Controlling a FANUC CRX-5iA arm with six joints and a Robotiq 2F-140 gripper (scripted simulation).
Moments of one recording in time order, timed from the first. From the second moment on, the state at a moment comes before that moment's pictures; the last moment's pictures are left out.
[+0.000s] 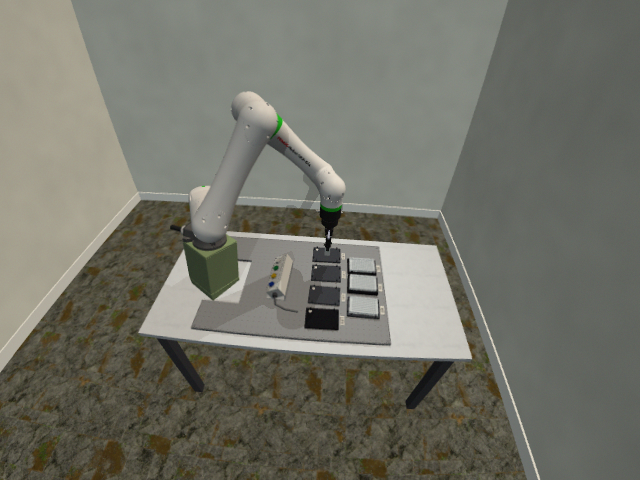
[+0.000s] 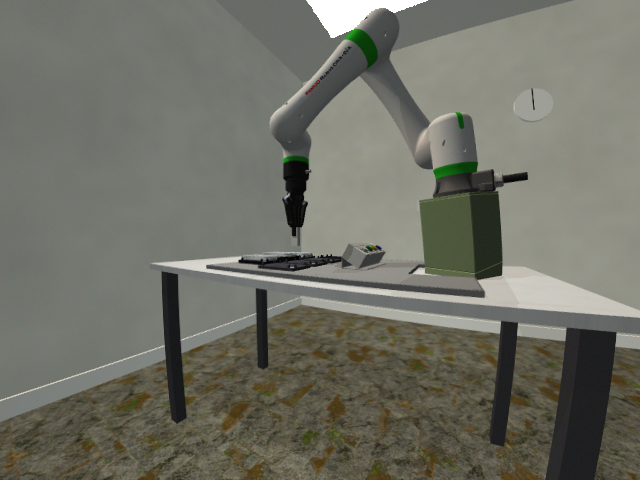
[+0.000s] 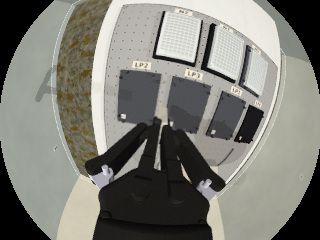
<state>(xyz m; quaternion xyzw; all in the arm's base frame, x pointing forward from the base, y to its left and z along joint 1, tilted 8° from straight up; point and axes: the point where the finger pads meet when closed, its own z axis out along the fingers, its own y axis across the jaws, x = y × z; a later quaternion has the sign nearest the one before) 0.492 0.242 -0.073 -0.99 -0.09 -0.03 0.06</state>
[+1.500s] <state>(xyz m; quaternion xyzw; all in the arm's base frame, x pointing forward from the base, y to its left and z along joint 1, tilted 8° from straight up) 0.672 0.214 -0.066 -0.99 -0.10 -0.03 0.06</state>
